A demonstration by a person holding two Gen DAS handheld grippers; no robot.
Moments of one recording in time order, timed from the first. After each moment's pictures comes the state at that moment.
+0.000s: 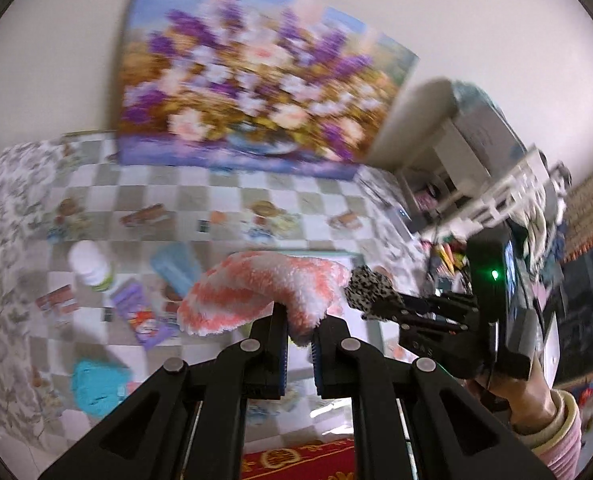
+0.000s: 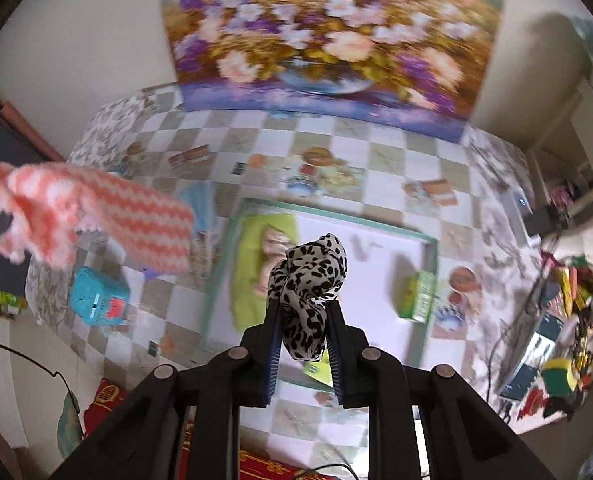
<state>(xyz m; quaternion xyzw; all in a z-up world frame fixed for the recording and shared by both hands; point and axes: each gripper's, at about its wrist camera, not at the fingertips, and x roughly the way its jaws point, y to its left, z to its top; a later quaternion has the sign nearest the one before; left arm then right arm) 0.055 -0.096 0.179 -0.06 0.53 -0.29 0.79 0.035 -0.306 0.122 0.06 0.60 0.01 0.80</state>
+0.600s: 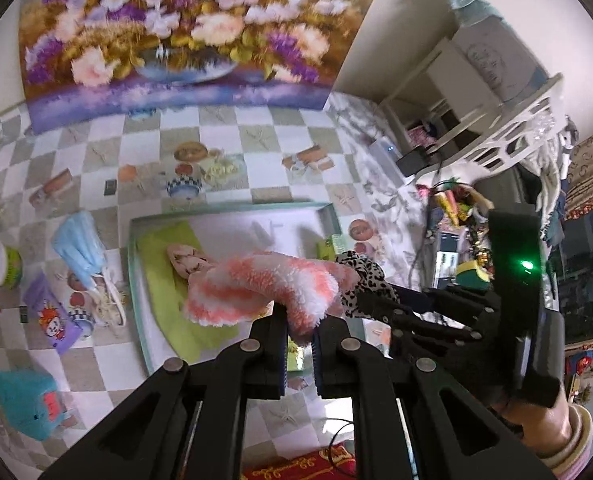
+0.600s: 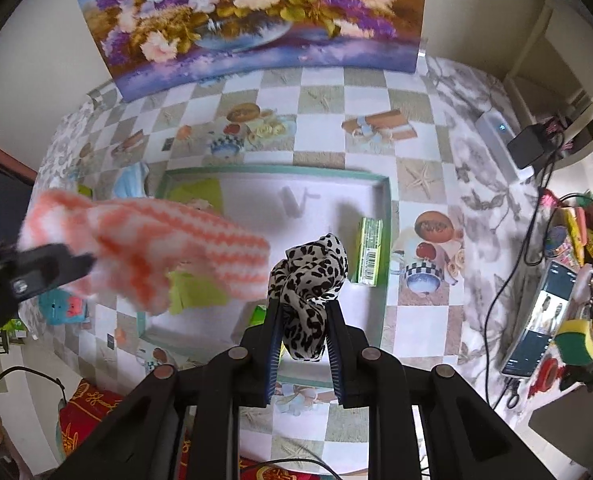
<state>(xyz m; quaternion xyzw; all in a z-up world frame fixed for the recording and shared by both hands) 0.063 -0.226 0.079 -0.01 0.60 -0.31 0.73 0.025 -0.385 0.048 0.11 0.63 -0.01 0.77</state>
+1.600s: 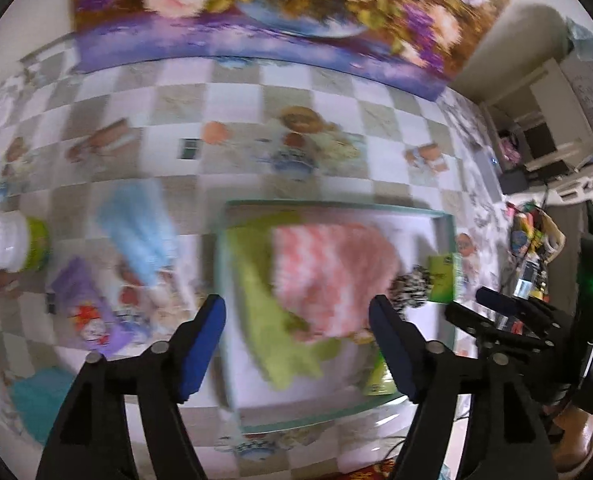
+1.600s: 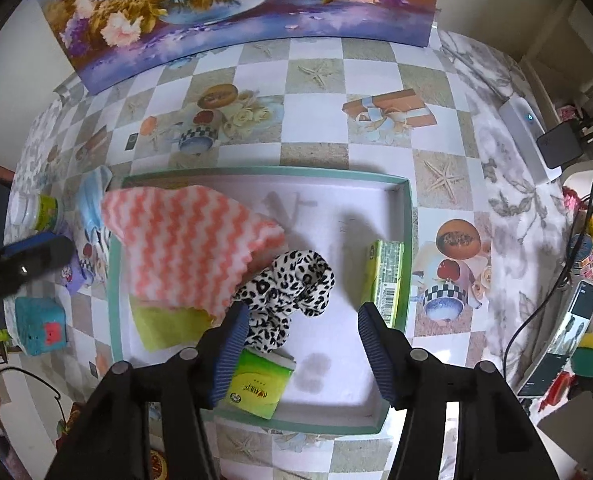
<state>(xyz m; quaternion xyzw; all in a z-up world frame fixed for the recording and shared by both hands) 0.137 -0.166 0.006 -0.01 0.66 -0.20 0.72 0.071 -0.386 -0.003 0.11 0.66 -0.03 0.74</state>
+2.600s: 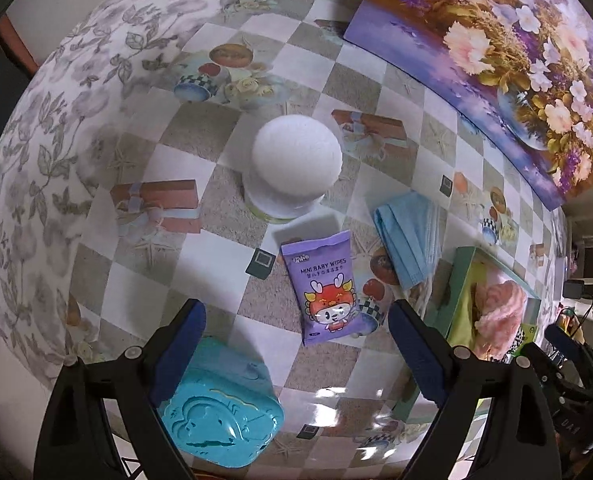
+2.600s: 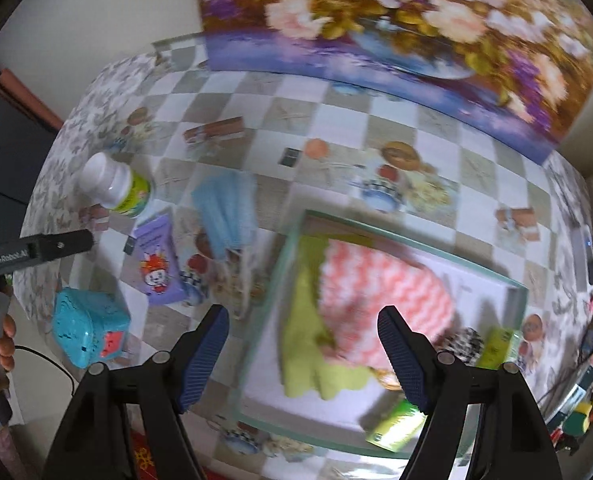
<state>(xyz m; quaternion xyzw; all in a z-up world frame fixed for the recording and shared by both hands) 0.162 0.060 -0.021 -0.11 0.68 -0.03 0.72 0.130 -0.205 0.039 0.02 0.63 0.06 0.77</state>
